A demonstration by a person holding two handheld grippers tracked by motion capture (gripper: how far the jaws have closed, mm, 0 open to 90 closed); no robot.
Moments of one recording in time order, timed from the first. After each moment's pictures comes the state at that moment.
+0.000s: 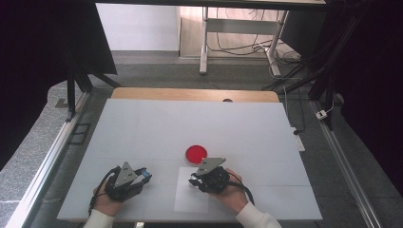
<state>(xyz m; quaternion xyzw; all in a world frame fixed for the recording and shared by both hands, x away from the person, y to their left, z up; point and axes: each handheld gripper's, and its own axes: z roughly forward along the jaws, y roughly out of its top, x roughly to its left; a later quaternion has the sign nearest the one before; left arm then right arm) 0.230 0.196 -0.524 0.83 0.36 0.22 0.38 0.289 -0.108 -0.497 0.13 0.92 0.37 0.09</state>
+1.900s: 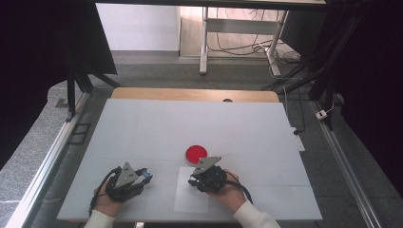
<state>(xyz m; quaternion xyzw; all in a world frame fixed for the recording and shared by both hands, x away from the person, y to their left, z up) 0.229 0.194 -0.523 0.83 0.36 0.22 0.37 0.295 -0.101 -0.504 0.14 0.93 0.34 0.08</state>
